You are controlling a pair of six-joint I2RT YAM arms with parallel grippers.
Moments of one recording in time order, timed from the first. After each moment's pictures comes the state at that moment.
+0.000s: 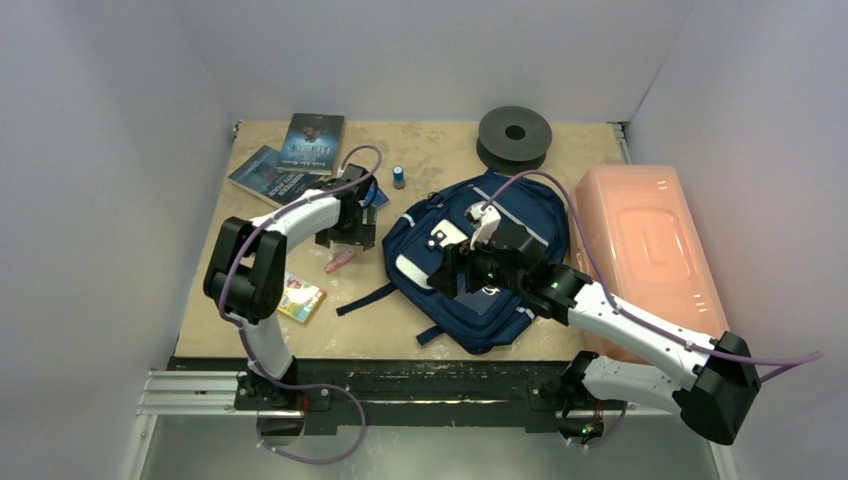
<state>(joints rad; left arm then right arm) -0.38 1.79 1.22 -0.68 -0.26 -0.35 0.83 1.06 0.75 -0.17 -0.11 0.47</state>
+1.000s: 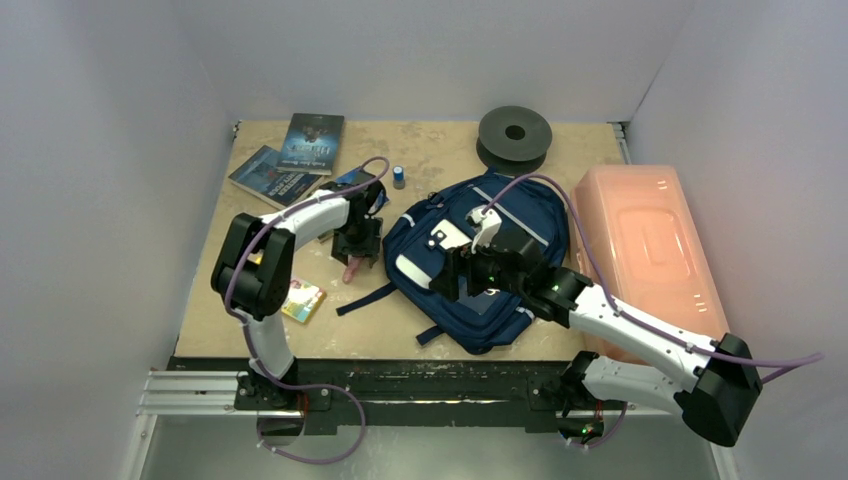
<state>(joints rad) -0.42 1.85 1.26 -0.81 -0.08 -0.36 0.83 1.05 0.73 -0.18 -0.10 0.47</state>
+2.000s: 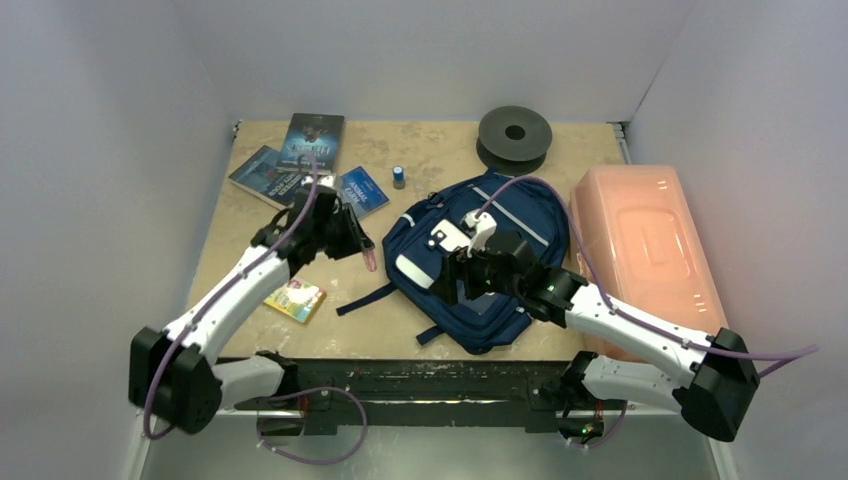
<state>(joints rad) -0.41 1.28 1.02 -0.63 0.05 -0.61 0.85 1.06 0.73 -0.22 -0.05 0.46</state>
